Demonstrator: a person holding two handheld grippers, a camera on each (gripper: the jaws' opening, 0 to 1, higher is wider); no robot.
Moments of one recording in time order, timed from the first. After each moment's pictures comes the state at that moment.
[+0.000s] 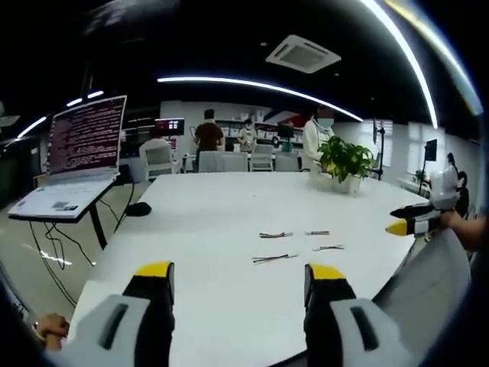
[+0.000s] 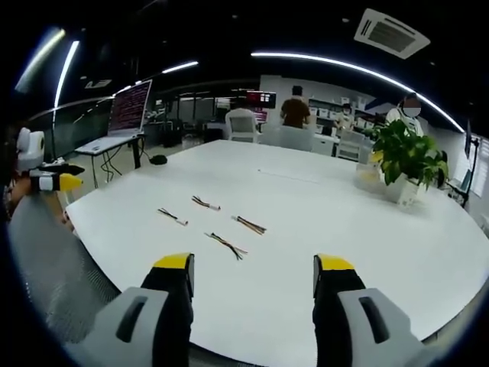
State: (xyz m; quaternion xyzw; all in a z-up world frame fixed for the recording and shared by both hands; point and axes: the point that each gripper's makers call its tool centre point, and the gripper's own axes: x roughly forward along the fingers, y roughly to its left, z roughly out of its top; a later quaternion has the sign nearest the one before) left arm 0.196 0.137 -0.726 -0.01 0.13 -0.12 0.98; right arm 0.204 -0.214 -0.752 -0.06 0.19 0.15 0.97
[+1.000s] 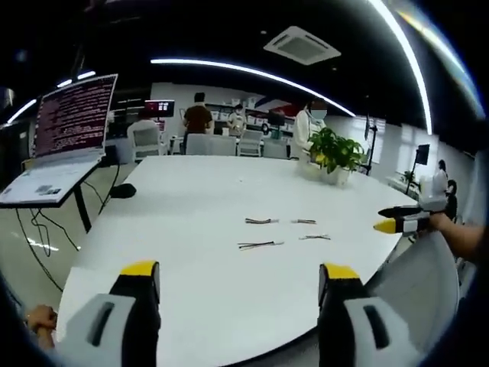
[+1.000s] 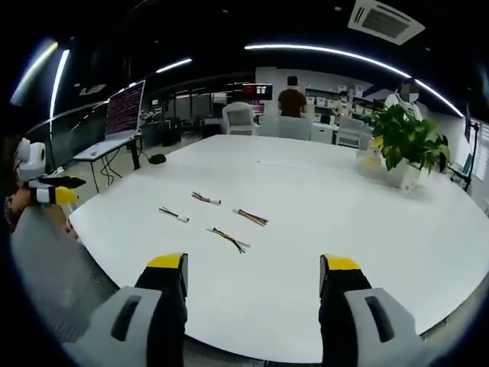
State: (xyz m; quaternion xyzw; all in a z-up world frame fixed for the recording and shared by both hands) left arm 0.197 0.123 -0.742 -0.03 0.19 -0.17 0.97; right arm 0.210 -0.220 -0.763 -0.02 0.22 0.14 0.96
